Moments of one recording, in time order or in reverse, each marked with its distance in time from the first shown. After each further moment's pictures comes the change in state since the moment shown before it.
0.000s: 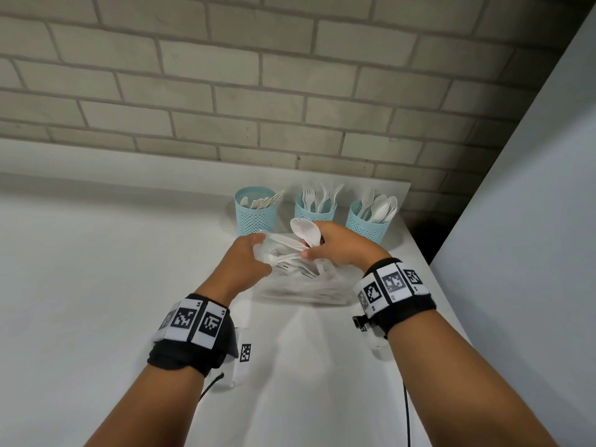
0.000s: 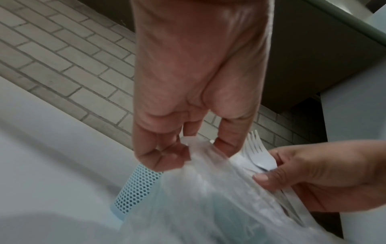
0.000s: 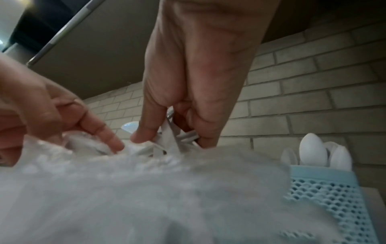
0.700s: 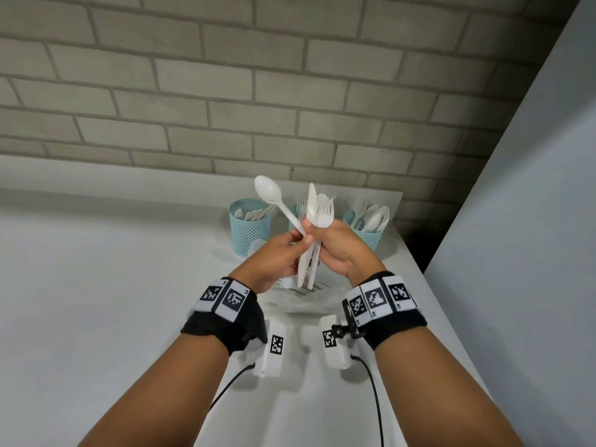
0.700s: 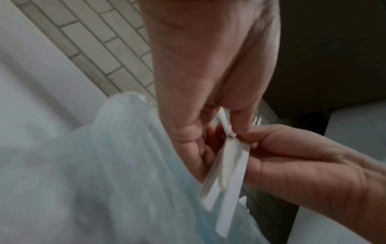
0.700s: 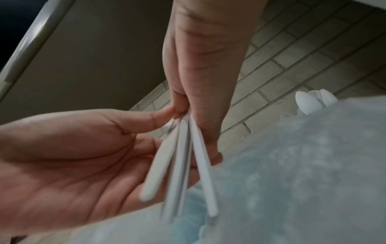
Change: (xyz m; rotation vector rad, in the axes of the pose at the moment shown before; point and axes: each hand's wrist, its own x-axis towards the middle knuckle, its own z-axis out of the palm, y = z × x) left_hand 0.016 0.047 0.034 -0.477 -0.375 0.065; right_hand 0.005 -0.009 0.001 1.119 0.214 0.060
